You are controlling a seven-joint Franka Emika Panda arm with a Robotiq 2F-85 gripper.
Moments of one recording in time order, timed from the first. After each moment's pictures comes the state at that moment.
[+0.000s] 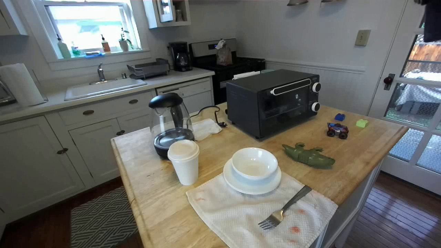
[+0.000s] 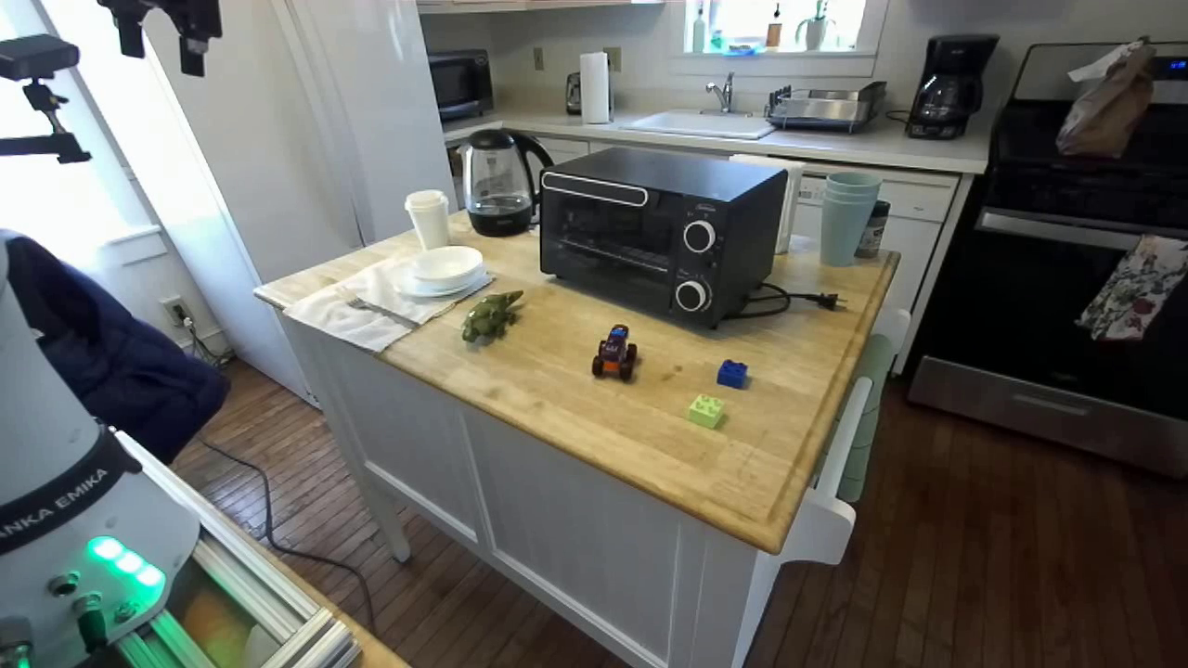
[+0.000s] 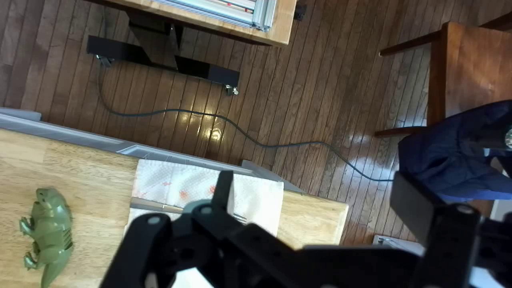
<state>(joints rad) 0.21 -0.43 0.16 -2.16 0.29 1.51 0.13</state>
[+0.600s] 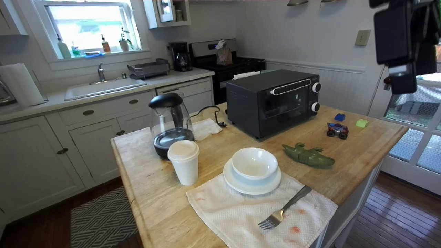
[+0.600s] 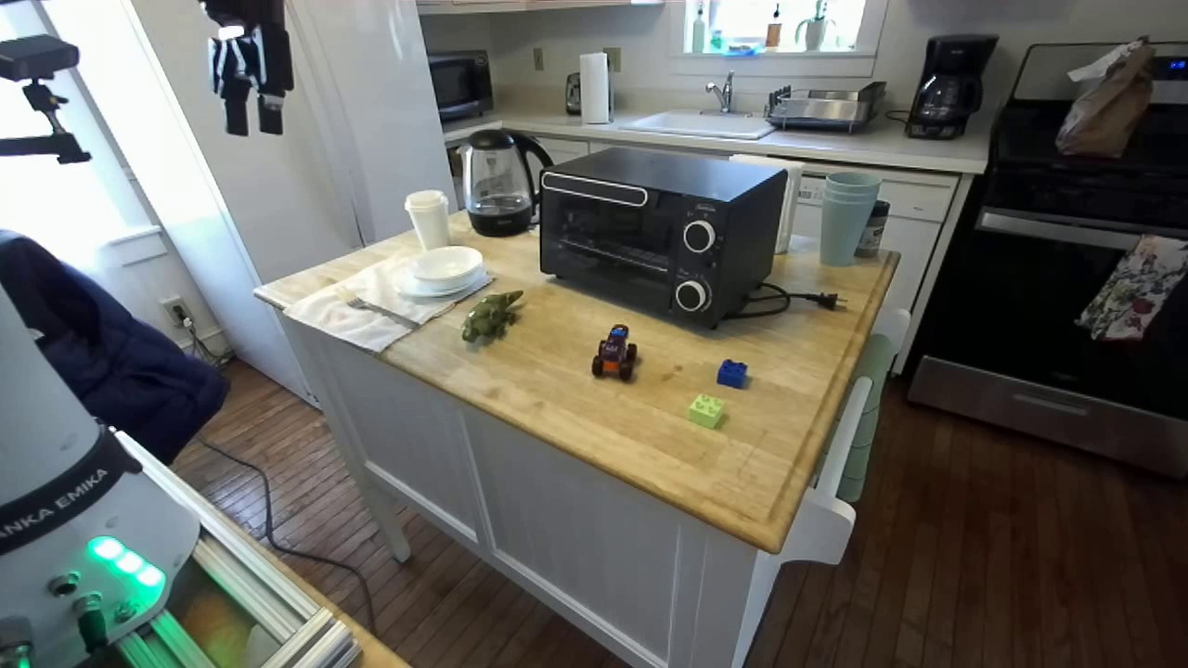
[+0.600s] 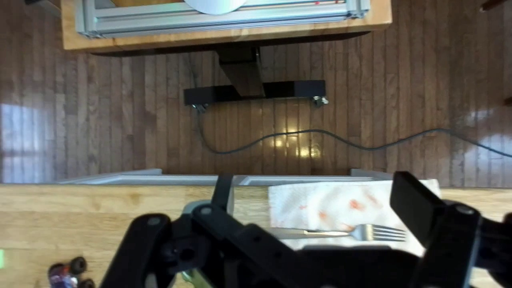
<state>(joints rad) 0.08 -0.38 0.17 -2.27 0.06 1.54 0.31</state>
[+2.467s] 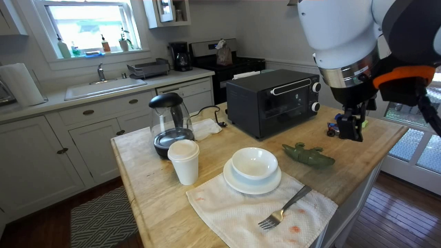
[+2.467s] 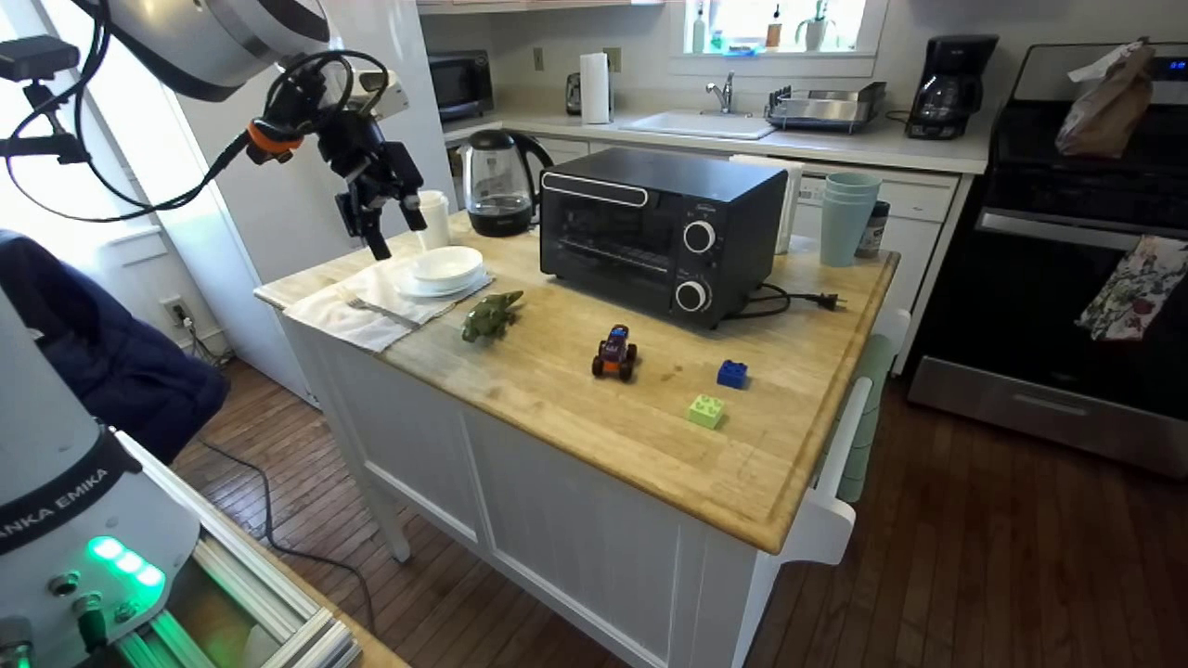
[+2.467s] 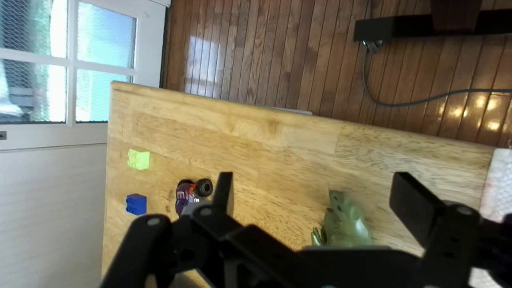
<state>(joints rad) 0.05 -0.13 0.18 -2.46 -0.57 1.94 0.51</state>
